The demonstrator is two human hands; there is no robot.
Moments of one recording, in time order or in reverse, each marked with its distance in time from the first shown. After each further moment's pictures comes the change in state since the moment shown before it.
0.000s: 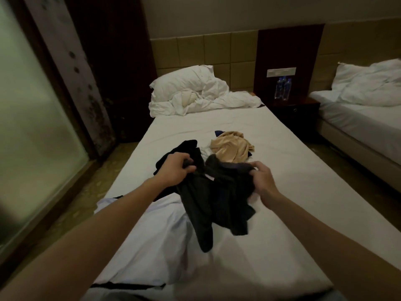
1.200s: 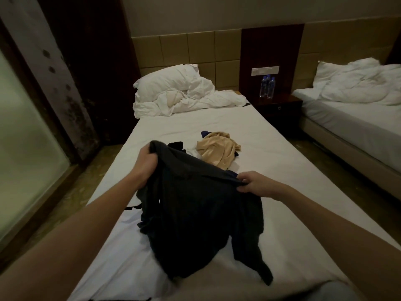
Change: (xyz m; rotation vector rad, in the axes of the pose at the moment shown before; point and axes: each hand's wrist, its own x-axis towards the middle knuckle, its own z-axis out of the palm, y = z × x) left_hand 0.024 0.001 -0.017 -0.621 0.221 -0.255; right_hand 0.015 -0.018 -0.053 -0.690 -0.571 -0.062
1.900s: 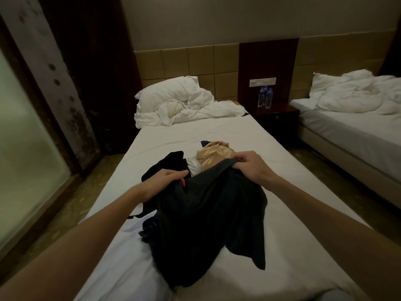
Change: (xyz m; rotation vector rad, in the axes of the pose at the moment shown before) left_hand -0.023 0.001 -0.001 0.209 -0.620 -0.012; right_hand -0.018 -0.066 -0.026 0.180 0.444 -0.212
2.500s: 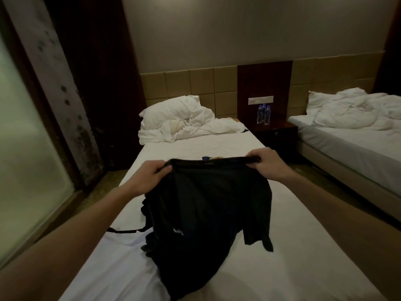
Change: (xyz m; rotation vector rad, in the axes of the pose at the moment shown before) left_hand -0.019 0.036 -0.048 0.441 0.345 0.245; right_hand 0.006 -0.008 -0.067 -0.246 0.025 -0.057
